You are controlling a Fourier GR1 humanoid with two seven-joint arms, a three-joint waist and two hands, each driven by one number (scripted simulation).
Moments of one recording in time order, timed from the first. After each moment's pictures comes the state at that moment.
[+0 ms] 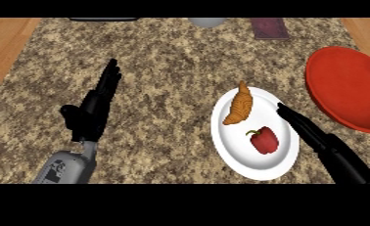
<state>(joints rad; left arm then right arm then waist) -0.19 0.24 -0.26 -1.50 0.15 0.28 0.04 0.12 -0.69 0.36 -1.97 0.22 -0.05 0.05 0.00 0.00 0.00</state>
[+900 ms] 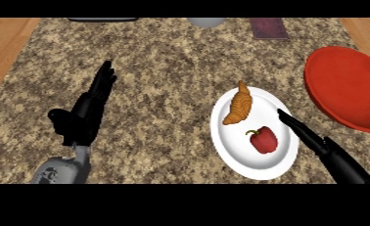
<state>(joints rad) -0.14 0.20 -0.18 -1.57 0.09 0.19 0.09 0.18 -0.53 0.23 -1.86 0.19 0.17 -0.16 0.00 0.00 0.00</state>
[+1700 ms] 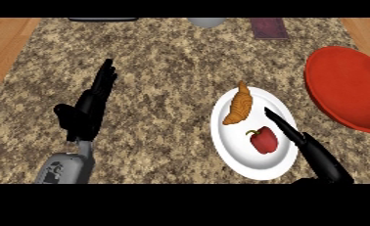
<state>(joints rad) -0.16 0.14 -0.10 -1.51 0.02 0.14 0.07 0.12 -0.35 0.18 -1.65 0.27 0.26 -0.25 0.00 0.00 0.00</state>
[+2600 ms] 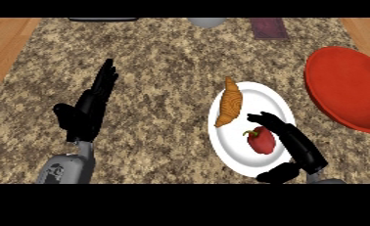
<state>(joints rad) -0.16 0.10 -0.07 -1.54 -0.01 0.10 0.10 0.00 -0.28 0.17 -1.38 0.55 0.15 -0.35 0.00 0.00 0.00</state>
